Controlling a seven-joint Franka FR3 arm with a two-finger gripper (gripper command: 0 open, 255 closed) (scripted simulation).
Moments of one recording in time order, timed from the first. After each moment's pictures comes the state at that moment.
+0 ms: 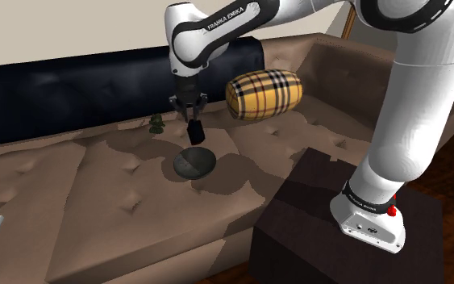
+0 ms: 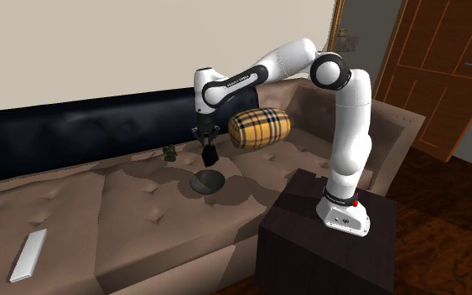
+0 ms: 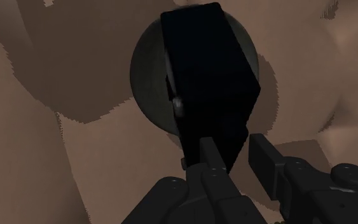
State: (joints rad) arm -0.09 0.23 0.36 -1.83 0.00 2.05 0.91
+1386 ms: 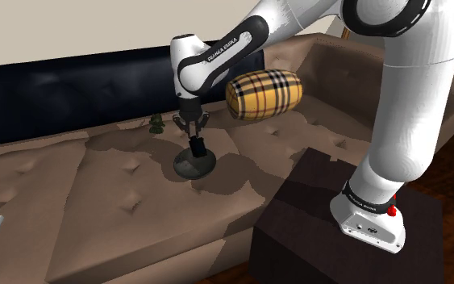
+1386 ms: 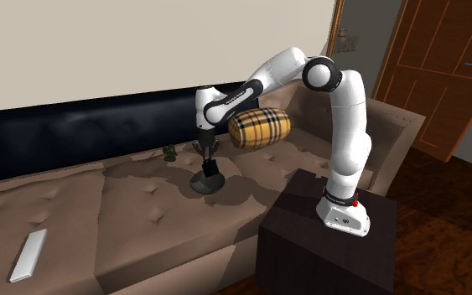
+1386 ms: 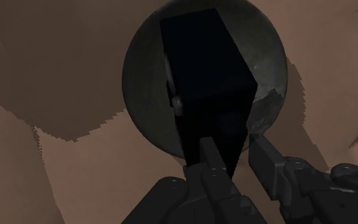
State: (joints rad) arm -0.08 0.32 0.35 -1.91 -0.03 2.22 0.92
